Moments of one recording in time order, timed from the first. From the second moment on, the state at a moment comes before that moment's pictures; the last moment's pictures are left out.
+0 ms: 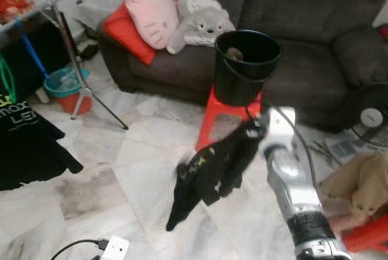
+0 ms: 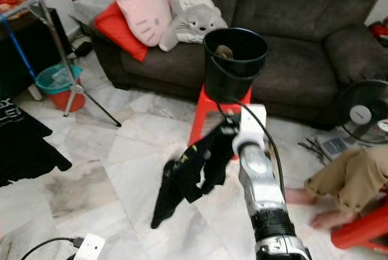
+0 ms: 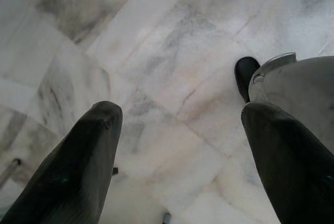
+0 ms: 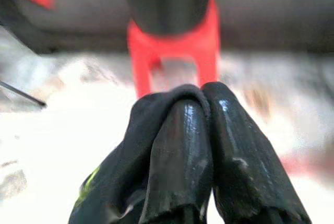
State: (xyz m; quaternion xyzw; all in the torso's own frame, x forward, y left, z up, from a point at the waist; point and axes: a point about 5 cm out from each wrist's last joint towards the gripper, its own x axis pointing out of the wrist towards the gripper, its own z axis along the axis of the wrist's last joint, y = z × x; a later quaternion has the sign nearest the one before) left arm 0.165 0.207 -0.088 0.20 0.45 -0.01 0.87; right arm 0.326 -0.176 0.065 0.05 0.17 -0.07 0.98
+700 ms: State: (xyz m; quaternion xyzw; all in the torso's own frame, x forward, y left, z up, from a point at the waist) left arm 0.170 0.215 -0.083 0.19 0.44 0.00 0.88; right arm 0.327 -0.178 0.057 0.12 0.14 -0.08 0.98
